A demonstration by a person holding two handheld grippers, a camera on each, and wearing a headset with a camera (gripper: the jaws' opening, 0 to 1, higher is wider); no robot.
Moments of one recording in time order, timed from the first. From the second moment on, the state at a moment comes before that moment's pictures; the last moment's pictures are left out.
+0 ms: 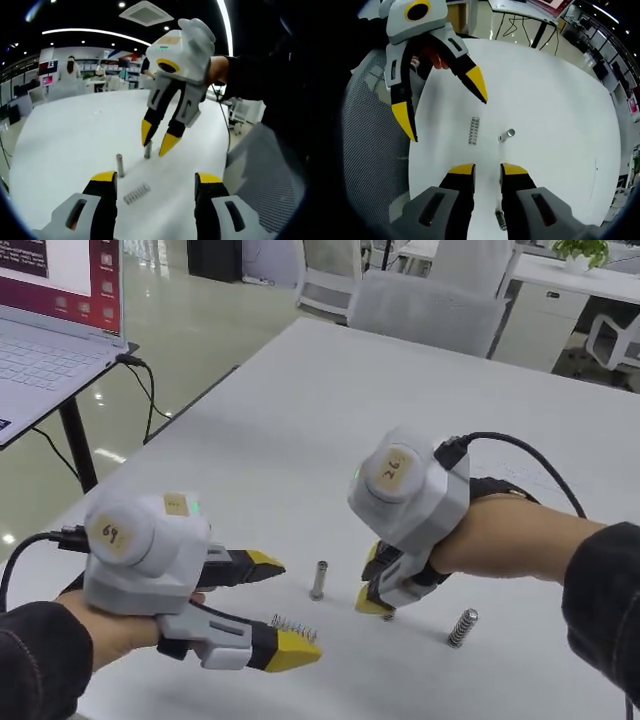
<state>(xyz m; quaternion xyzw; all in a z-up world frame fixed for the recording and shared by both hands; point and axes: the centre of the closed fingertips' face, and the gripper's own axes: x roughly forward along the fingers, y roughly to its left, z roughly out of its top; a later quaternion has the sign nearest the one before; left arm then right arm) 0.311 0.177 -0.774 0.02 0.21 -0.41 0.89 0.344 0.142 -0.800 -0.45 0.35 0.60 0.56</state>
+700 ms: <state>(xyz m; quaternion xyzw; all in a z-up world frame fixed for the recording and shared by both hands) 0.309 0.178 -0.781 0.02 0.22 -0.40 0.89 0.326 0.172 -0.856 -0.43 0.37 0.61 0.55</state>
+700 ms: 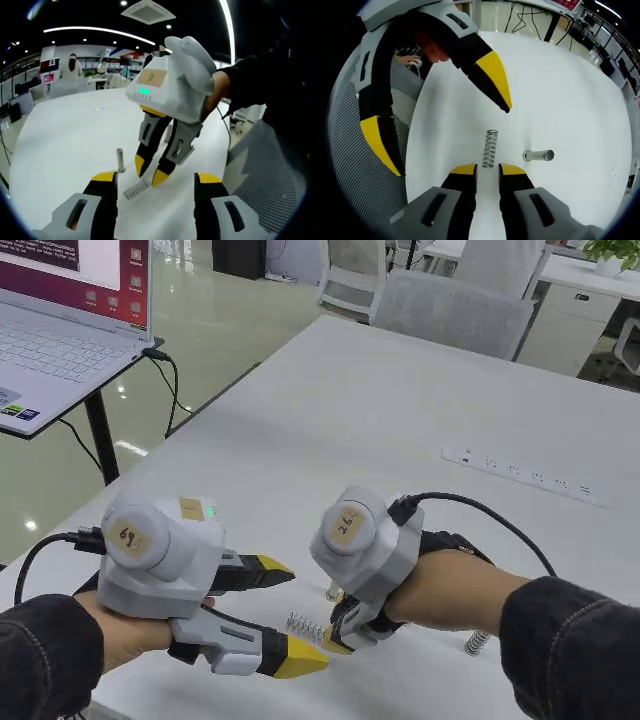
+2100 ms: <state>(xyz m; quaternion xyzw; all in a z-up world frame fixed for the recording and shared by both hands) 0.296 0.151 -0.783 0.06 0.22 -0.45 0.86 0.301 0.138 -0.805 -0.41 0.37 0.59 0.58</state>
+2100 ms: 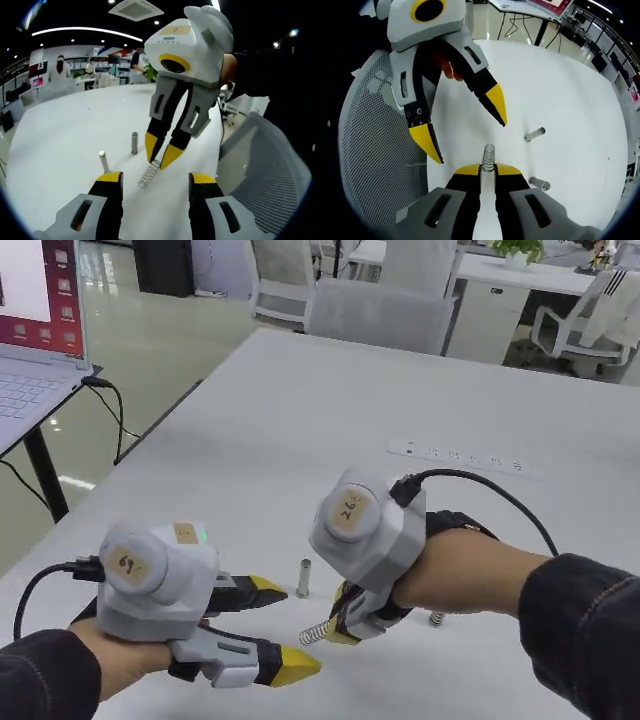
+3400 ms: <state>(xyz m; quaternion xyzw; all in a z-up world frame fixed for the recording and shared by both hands) 0.281 0.131 -0.771 0.14 0.15 -0.50 0.84 0.271 0.134 -0.752 -0.34 0.41 0.63 0.57</state>
